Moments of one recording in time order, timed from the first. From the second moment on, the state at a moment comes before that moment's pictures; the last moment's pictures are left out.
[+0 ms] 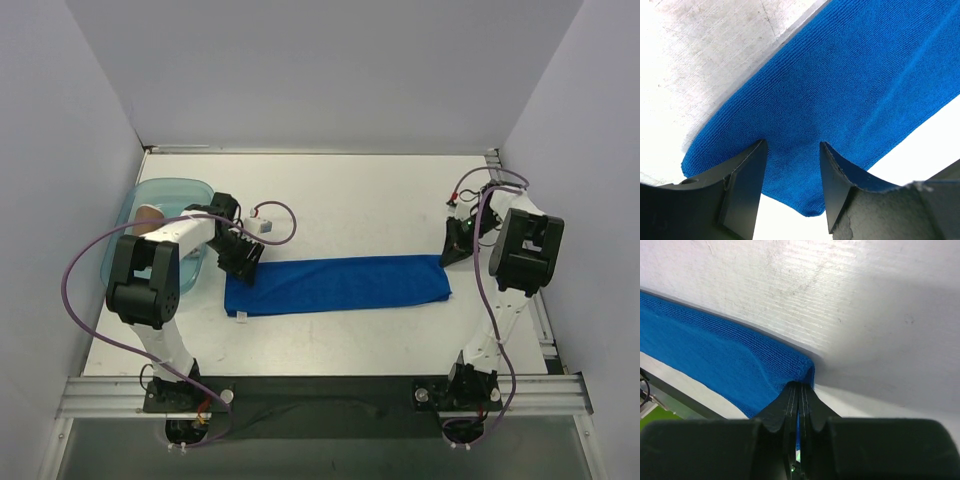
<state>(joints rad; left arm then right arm) -0.21 1.82 1.16 -0.80 0.36 0.33 -0.26 2.14 1.53 -1.10 -0.45 -0.32</state>
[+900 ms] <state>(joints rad) -0.21 1.83 1.18 -0.80 0.35 0.32 -0.27 2.14 1.53 -1.12 -0.46 -0.32</state>
